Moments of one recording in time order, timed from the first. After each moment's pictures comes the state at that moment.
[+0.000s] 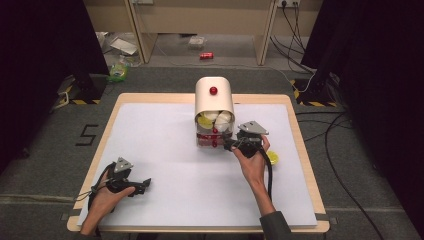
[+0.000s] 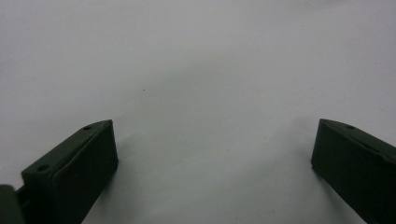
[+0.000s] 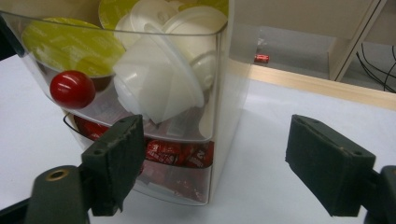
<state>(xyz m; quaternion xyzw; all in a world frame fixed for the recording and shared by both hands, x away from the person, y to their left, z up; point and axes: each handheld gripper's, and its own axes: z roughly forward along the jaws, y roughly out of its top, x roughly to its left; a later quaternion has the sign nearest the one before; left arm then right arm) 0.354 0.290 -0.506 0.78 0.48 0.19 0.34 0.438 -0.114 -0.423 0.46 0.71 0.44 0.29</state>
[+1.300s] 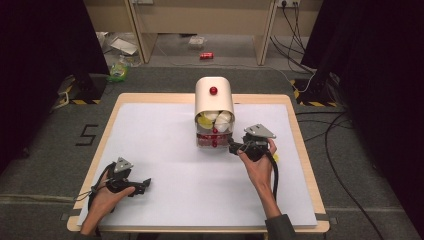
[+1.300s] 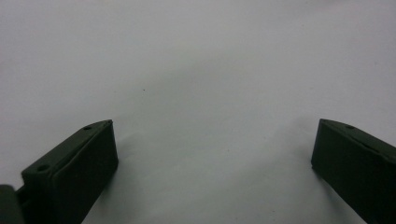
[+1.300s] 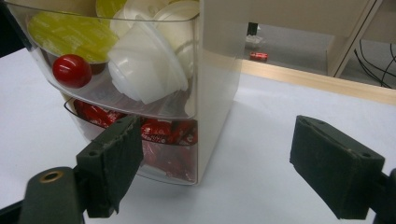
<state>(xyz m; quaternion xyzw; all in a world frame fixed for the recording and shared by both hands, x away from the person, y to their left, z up) 0.354 0.290 -0.506 0.78 0.48 0.19 0.34 0.426 -0.130 -0.421 0.46 0.72 0.44 0.28</state>
